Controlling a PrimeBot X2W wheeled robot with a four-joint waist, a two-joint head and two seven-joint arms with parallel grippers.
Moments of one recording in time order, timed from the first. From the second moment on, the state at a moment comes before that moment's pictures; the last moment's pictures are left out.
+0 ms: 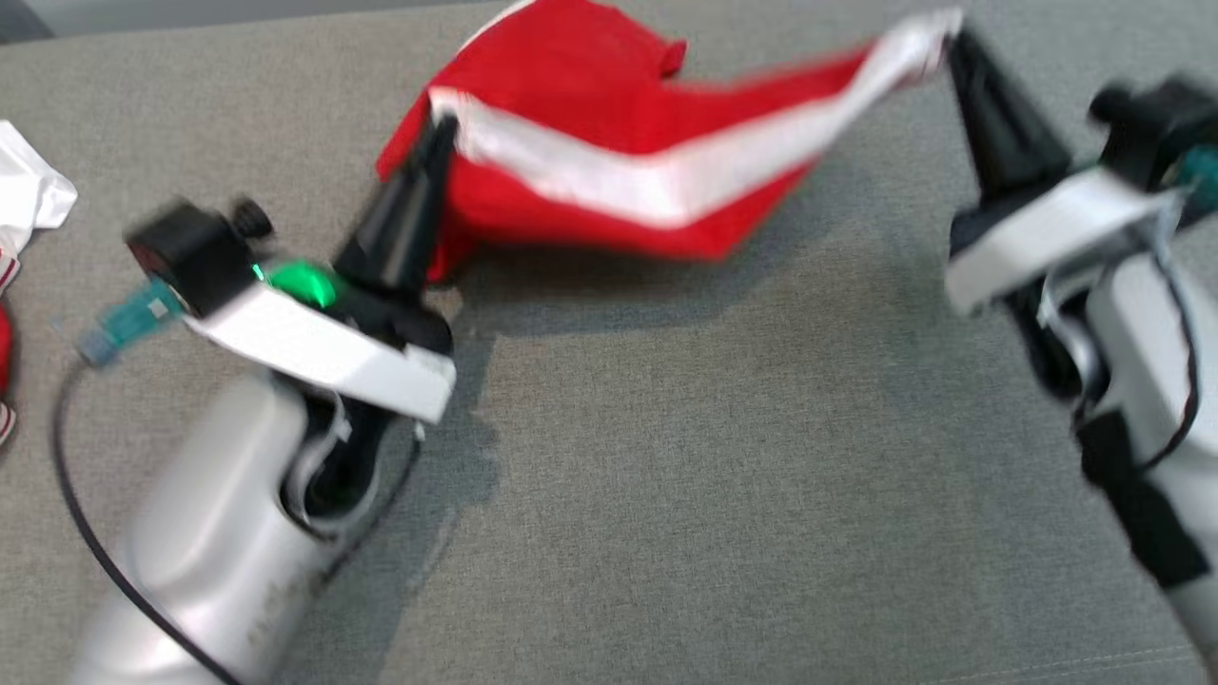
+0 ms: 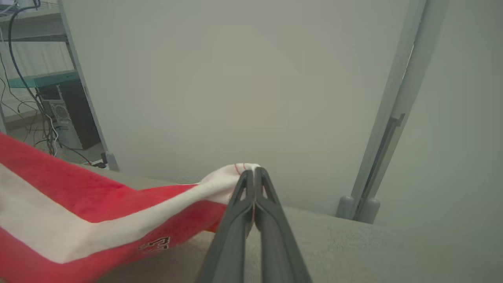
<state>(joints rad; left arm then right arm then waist) -0.66 0.31 -0.54 0.22 -0.96 -0.12 -0.26 -0.90 -0.31 0.50 0.57 0.51 0.13 -0.26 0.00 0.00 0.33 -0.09</state>
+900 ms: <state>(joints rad) -0.25 0.34 -0.67 0.32 -0.95 -0.12 -0.26 -0.22 -0.28 0.27 0.31 0.46 0.13 -0.26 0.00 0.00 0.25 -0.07</state>
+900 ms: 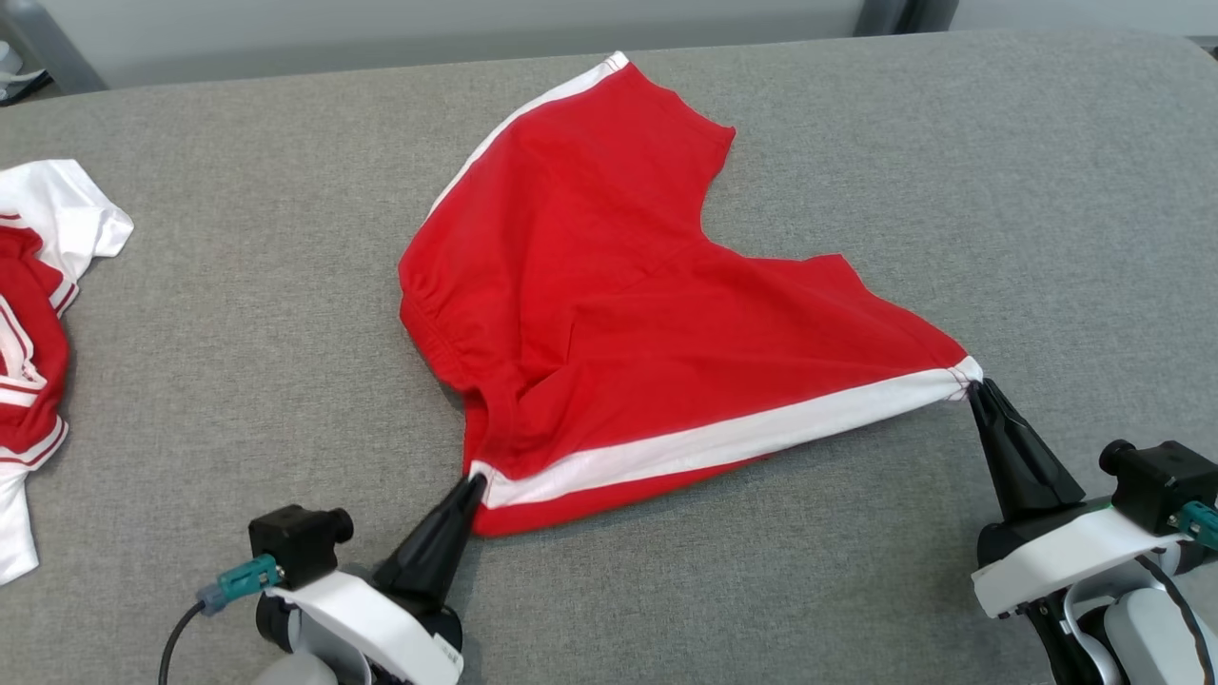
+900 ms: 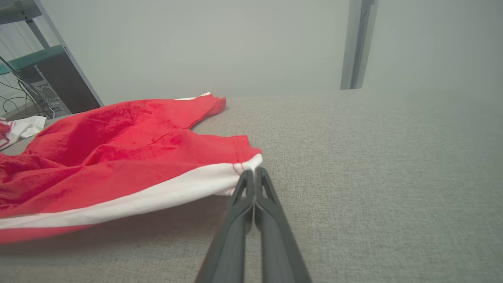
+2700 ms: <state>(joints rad) -0.35 0.75 -1.06 0.08 -0.84 -0.12 -0.26 -0.10 -0.42 0.52 0.40 0.68 0.13 -0.27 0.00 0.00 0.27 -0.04</state>
